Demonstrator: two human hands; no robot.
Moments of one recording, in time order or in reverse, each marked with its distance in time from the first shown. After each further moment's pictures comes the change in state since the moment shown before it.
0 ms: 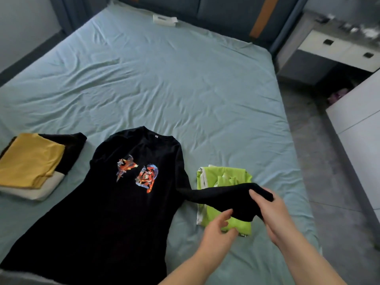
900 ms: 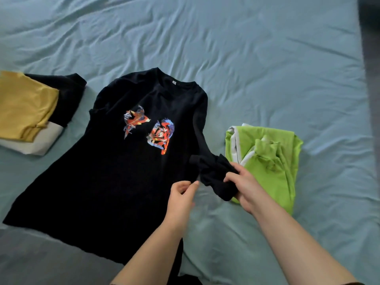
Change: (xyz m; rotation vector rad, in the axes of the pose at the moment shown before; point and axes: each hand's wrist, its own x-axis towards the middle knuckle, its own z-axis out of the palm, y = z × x) left_hand 0.077 -0.113 -0.116 -0.342 0.479 -0.365; right_hand 0.085 0.137 0.137 0.028 -0.442 0.363
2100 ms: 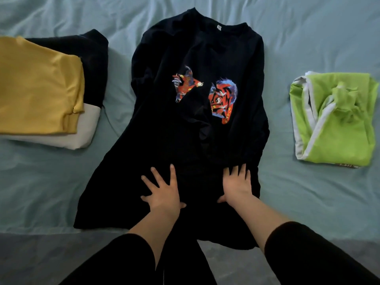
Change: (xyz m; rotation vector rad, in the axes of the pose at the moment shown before) left_hand 0.130 -0.033 -0.266 1.761 -0.066 -0.051; right_hand 0.063 0.173 0.215 -1.691 0.057 0.177
